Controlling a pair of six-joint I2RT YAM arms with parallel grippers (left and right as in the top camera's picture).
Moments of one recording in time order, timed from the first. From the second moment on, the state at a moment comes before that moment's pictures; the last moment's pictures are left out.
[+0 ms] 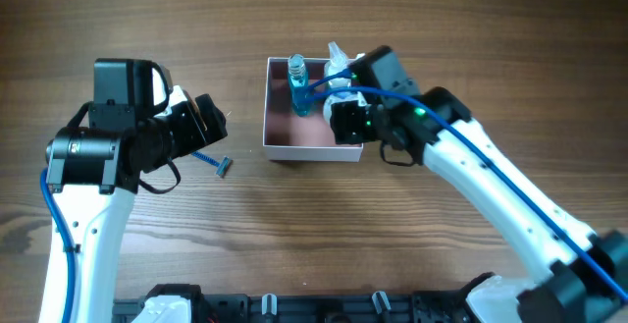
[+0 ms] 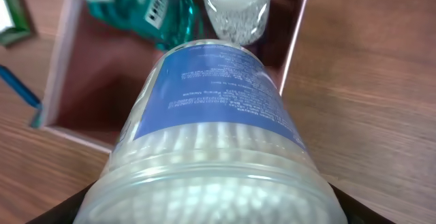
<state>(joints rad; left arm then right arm) -0.05 1.21 1.28 -1.15 0.16 -0.47 0.57 1.57 1.30 -0.84 0.00 0.38</state>
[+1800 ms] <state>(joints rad) -0.05 1.21 1.28 -1.16 0.16 -0.47 0.58 1.74 1.30 -0.77 0.01 0.35</state>
